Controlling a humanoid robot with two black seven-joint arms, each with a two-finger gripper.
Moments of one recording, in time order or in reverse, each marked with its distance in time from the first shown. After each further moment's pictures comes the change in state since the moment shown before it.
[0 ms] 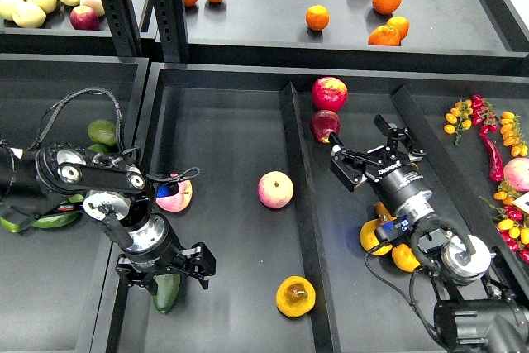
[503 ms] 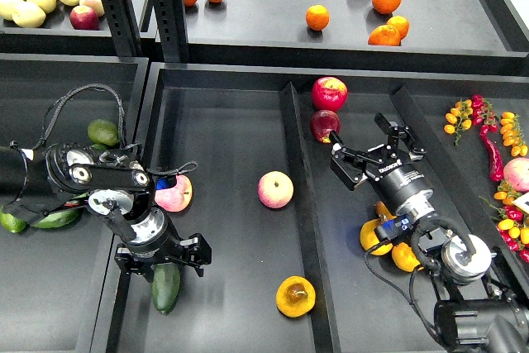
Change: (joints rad) left arm 0.042 -0.025 0.014 0.117 0.041 0.000 0.000; right arm -0.002 0.000 0.000 0.010 0.000 0.005 0.001
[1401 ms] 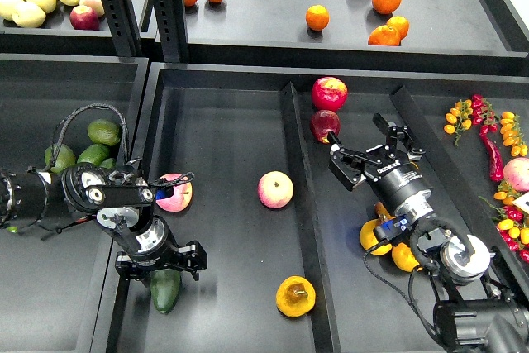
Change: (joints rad) left arm 0.113 -0.078 -0.015 0.162 0.036 0.000 0.000; right arm 0.000 0.000 -0.006 0.000 0.000 0.002 0.000
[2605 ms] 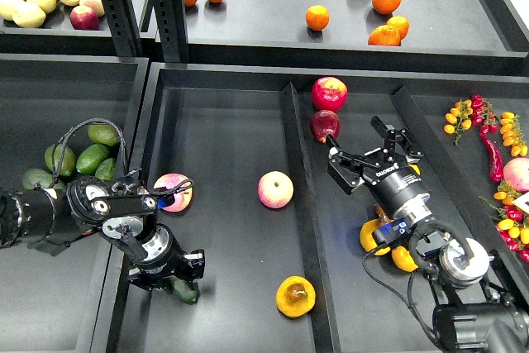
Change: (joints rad) left arm 0.085 -0.035 -0.095 0.102 0.002 0.000 0.000; right arm -0.022 0.000 -0.008 0.015 0.003 0.003 -0.002
